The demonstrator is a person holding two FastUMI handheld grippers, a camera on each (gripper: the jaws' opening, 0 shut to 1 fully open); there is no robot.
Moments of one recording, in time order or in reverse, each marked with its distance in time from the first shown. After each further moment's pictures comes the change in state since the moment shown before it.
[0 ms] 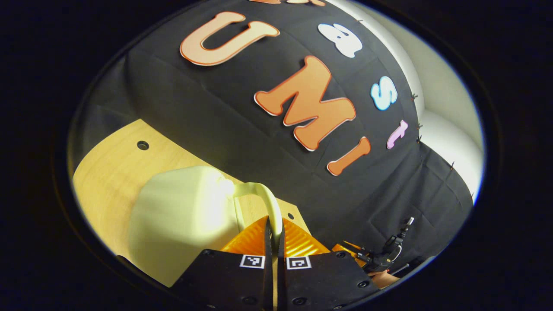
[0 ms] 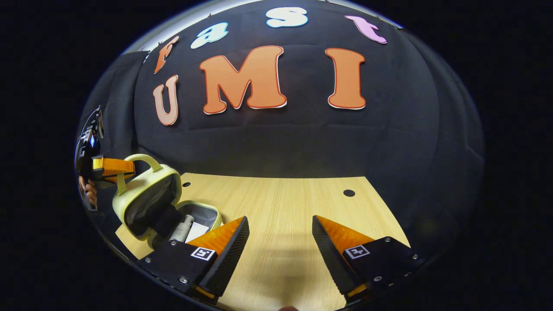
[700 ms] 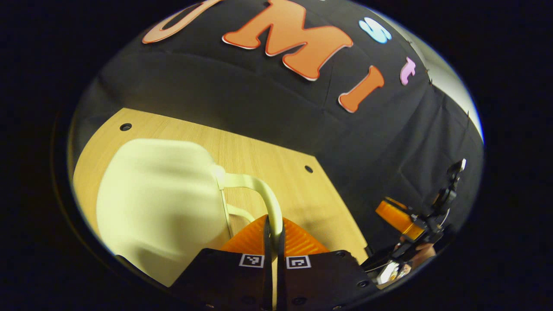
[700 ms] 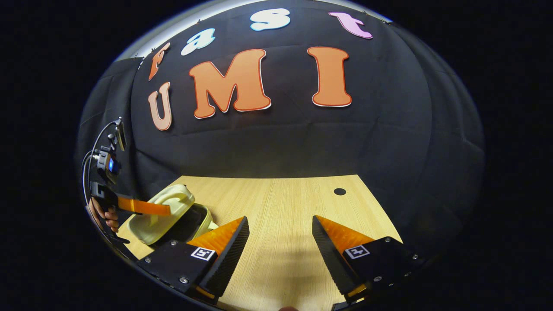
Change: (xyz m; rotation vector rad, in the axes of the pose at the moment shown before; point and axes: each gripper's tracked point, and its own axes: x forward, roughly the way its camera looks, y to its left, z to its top) left arm 0.090 -0.007 -0.146 0.219 0.315 0.156; right arm -0.008 -0.043 -0.004 0.019 0.000 0.008
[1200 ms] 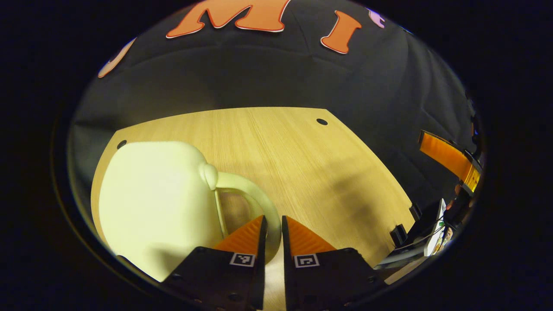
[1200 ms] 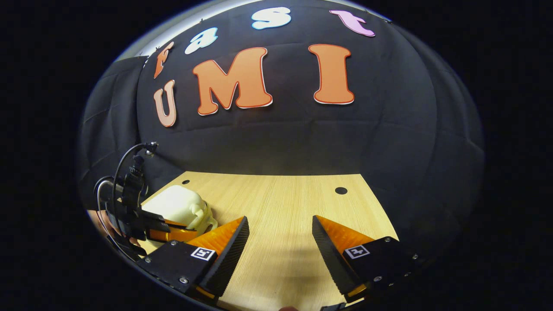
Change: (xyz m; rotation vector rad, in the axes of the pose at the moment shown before) left arm 0.052 -0.023 -0.073 0.266 0.189 0.185; right arm -0.002 -0.018 -0.003 -0.026 0.005 0.046
